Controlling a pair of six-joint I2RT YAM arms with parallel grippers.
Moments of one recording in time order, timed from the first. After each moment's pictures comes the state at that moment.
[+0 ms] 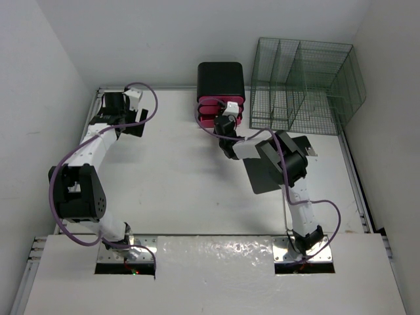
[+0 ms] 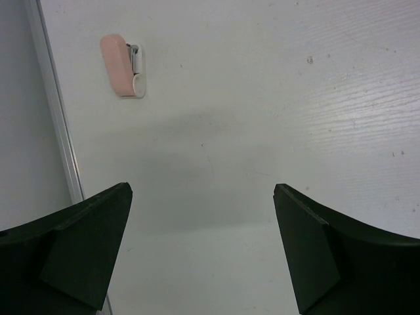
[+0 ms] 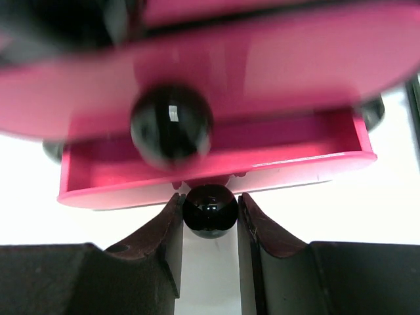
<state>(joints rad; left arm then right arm) 0.04 1.56 1.22 -0.43 -0.04 0.32 0.58 2.28 1.33 0.53 0.54 0.41</state>
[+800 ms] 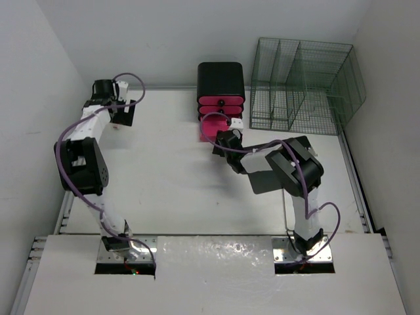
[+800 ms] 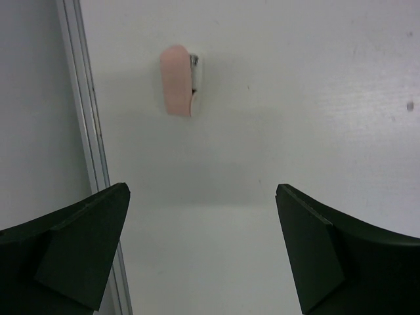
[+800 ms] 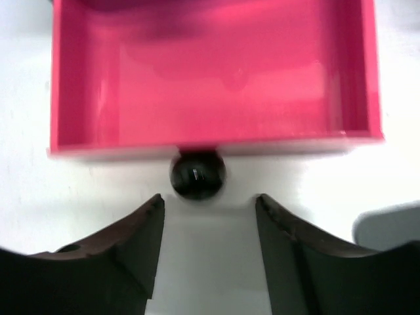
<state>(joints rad) 0.15 1.82 1.46 -0.50 -0.06 0.32 0.64 2.07 1.02 0.47 0.44 0.55</state>
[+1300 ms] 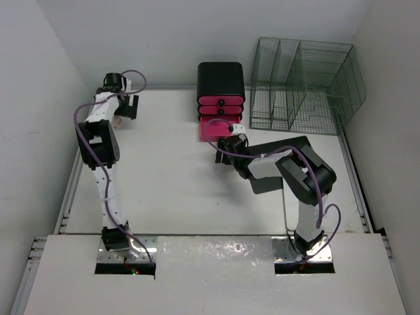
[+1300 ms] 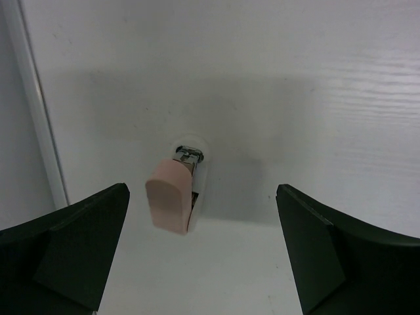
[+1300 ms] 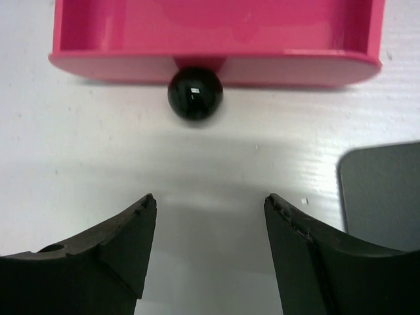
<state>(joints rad) 0.16 2.37 2.10 -0.72 -0.13 0.25 0.64 1.92 0.87 0.42 0.31 0.50</state>
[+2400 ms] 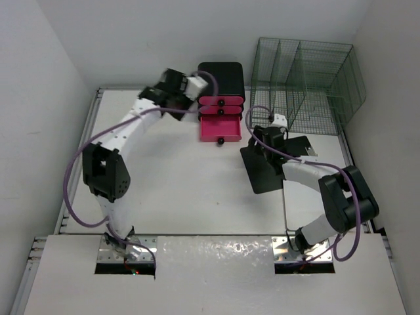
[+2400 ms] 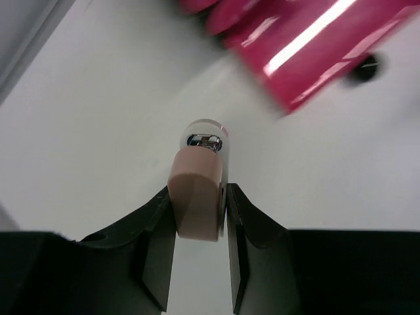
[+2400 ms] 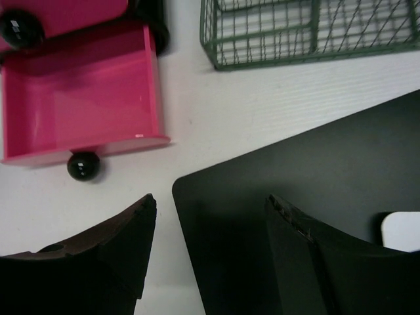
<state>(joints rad) -0.32 1.86 1.77 -0.77 -0.03 0.36 0.39 1.54 0.67 0.33 0.29 0.45</state>
